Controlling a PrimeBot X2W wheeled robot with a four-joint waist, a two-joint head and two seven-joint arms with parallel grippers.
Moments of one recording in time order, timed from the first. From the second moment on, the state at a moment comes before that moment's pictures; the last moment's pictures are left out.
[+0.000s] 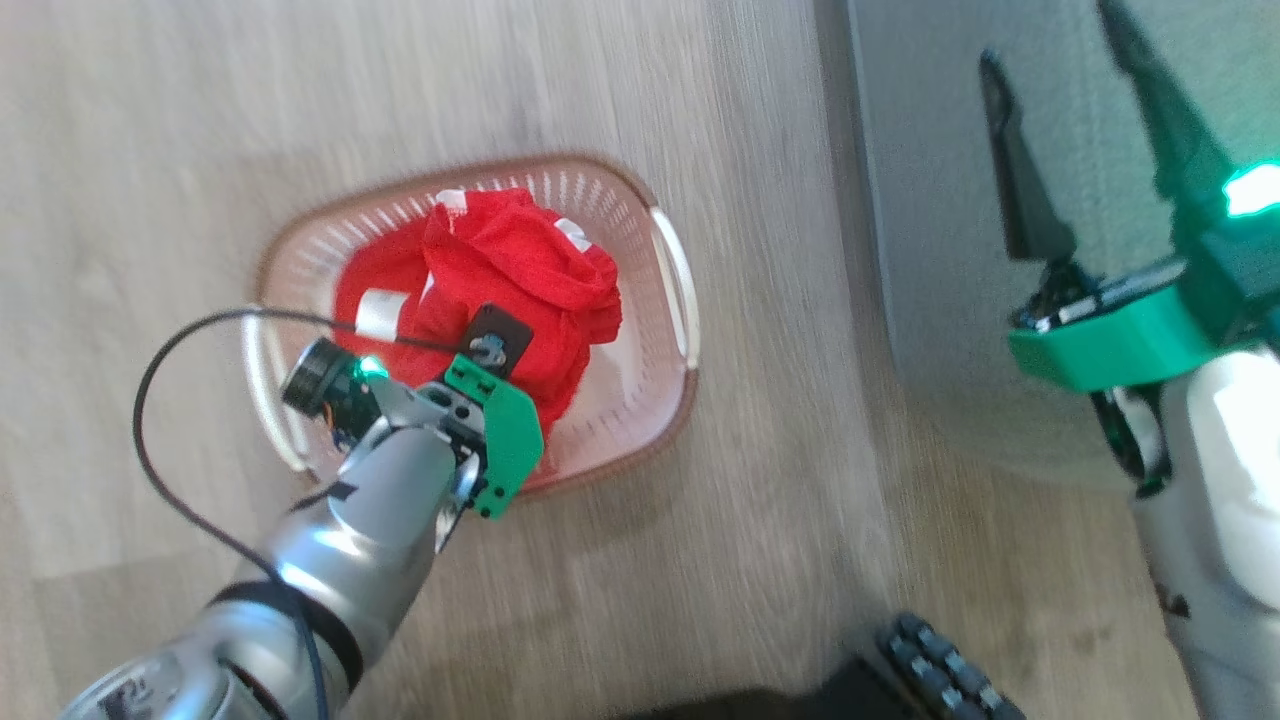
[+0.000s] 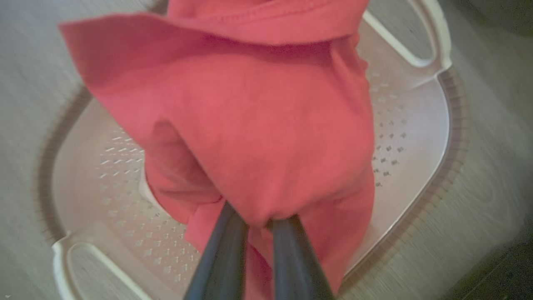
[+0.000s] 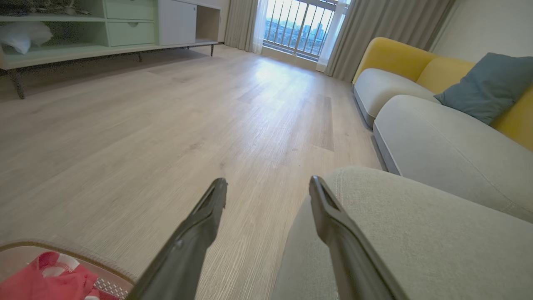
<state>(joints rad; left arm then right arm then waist) -0.86 0.04 -1.10 1.17 -0.57 0.15 -0.11 -0.47 -0.26 0.15 0.01 0.07 0.13 -0.26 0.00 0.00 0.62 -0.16</state>
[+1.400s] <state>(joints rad) -0.25 0.14 -0.51 0.42 -0.33 0.20 -0.25 -0.03 -0.19 0.21 0.11 0.13 0.13 -0.26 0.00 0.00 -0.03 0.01</state>
